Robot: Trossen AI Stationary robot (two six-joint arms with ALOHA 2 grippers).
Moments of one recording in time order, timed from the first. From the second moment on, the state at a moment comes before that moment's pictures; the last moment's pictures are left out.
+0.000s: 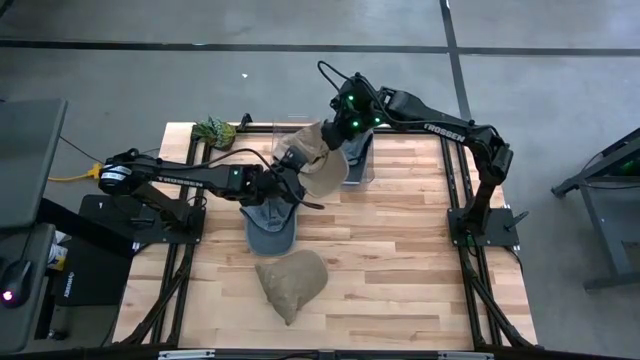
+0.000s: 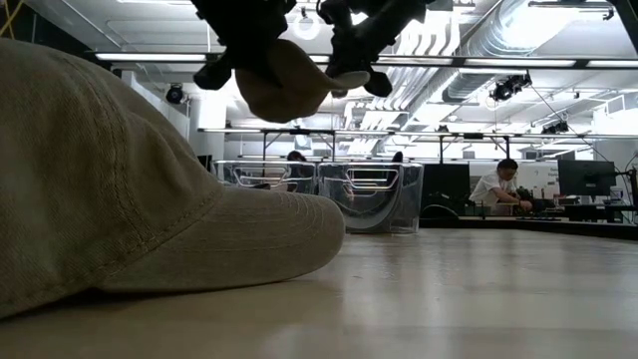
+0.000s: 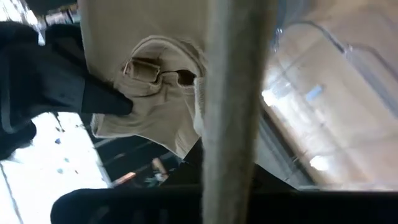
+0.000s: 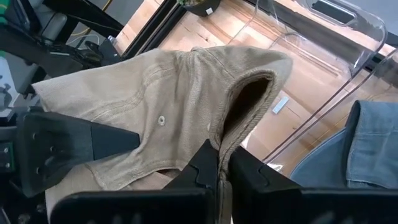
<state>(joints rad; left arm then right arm) -0.01 1.43 1.17 -0.44 -0.84 1.23 -0.48 1.80 1.78 -0.74 -0.30 0.51</state>
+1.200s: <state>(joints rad) -0.12 1.36 1.20 -0.67 -0.89 -0.09 -0.52 1.80 1.78 -0.80 -0.29 0.39</state>
